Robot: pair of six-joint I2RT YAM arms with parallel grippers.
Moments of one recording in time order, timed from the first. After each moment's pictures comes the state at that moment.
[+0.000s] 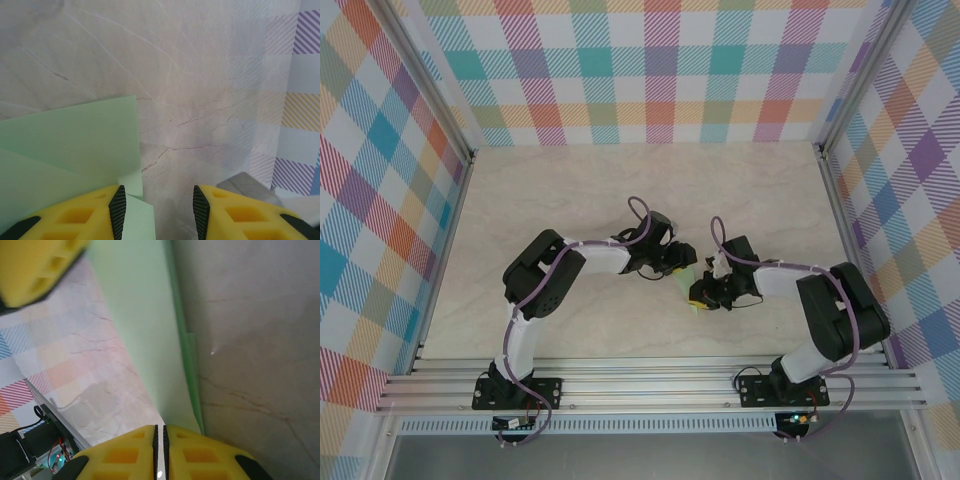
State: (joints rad) left arm -0.76 2.10 1.25 0.08 0.43 -1.00; right arm 0.37 1.57 0.58 -0.22 -0.71 0.66
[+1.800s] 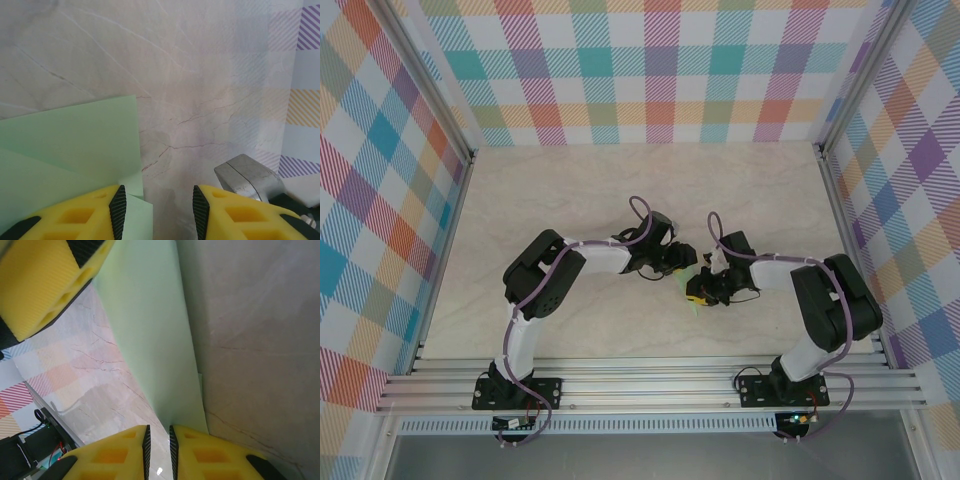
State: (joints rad) left arm -0.76 2.10 1.26 0.06 0.42 -0.97; right arm 0.37 1.62 0.63 -0.22 -0.71 0.65
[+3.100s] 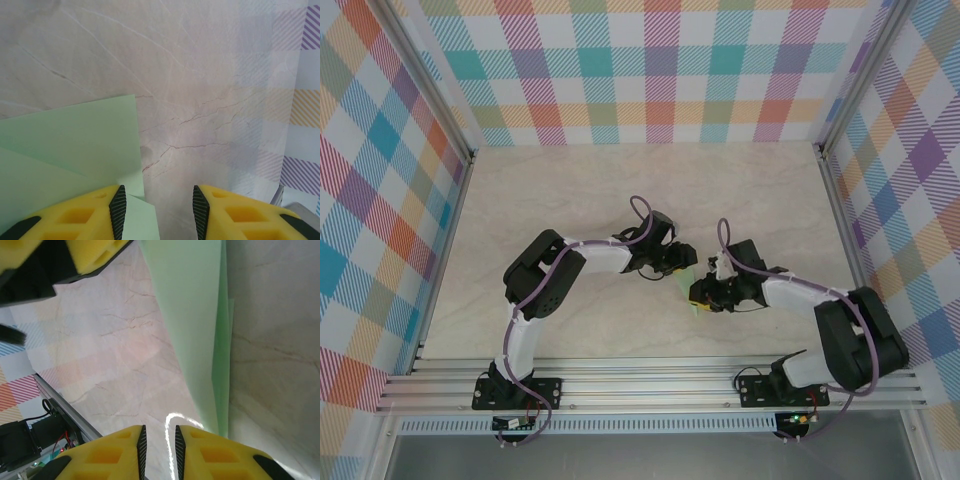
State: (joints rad) left arm -0.76 2.10 1.27 0.04 0.41 -0.97; right arm 0.40 1.41 0.53 -0.22 -0.70 0.69
